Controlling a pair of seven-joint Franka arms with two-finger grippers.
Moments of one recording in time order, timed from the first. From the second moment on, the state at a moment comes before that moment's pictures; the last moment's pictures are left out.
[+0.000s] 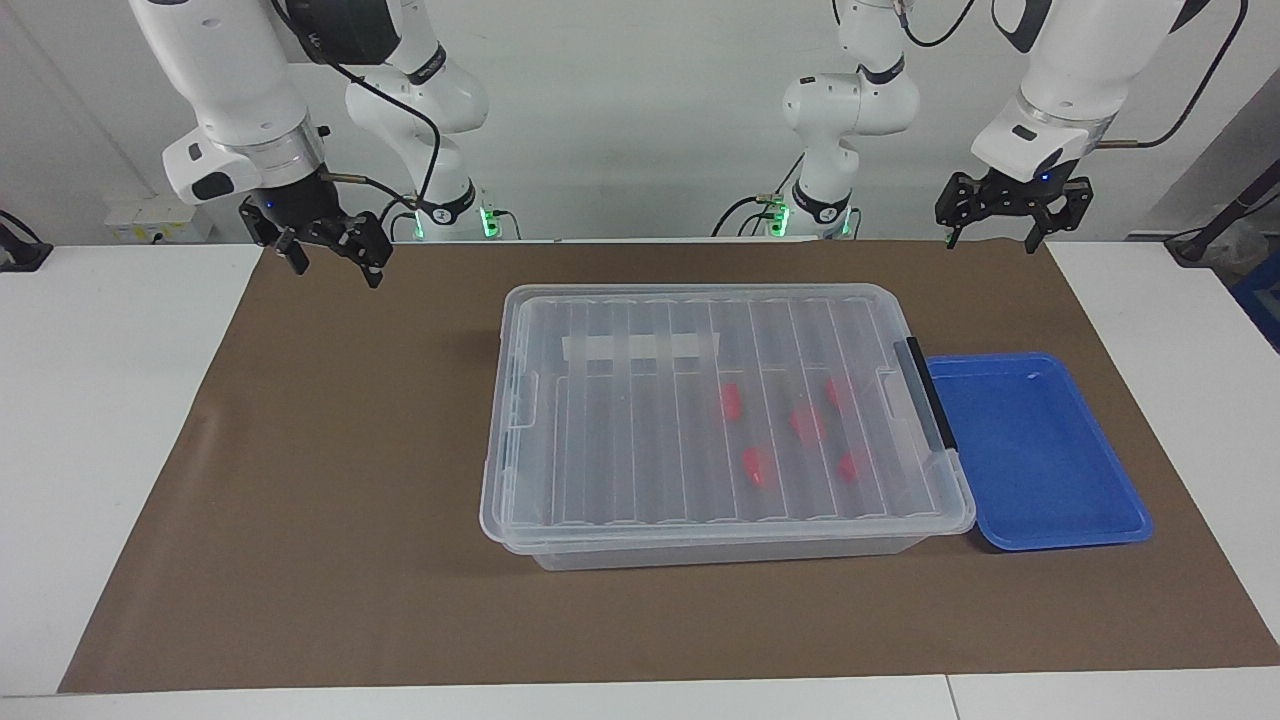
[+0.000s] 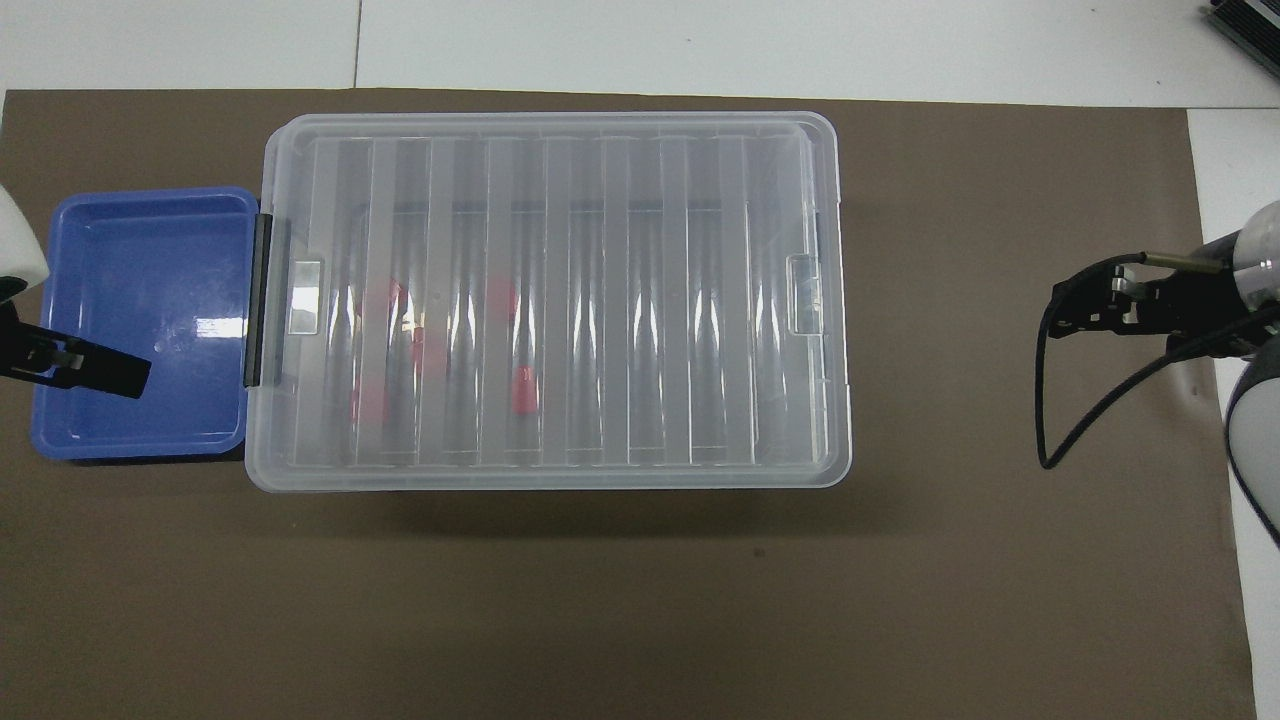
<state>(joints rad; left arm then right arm) -0.10 -0.09 -0.02 -1.65 0.12 1.52 0.17 0.02 -0.01 0.05 -1.59 -0.03 1.56 0.28</state>
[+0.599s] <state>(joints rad) -0.10 -0.09 -0.02 -1.65 0.12 1.52 0.17 0.02 -0.01 0.06 -1.59 -0.03 1.56 0.21</state>
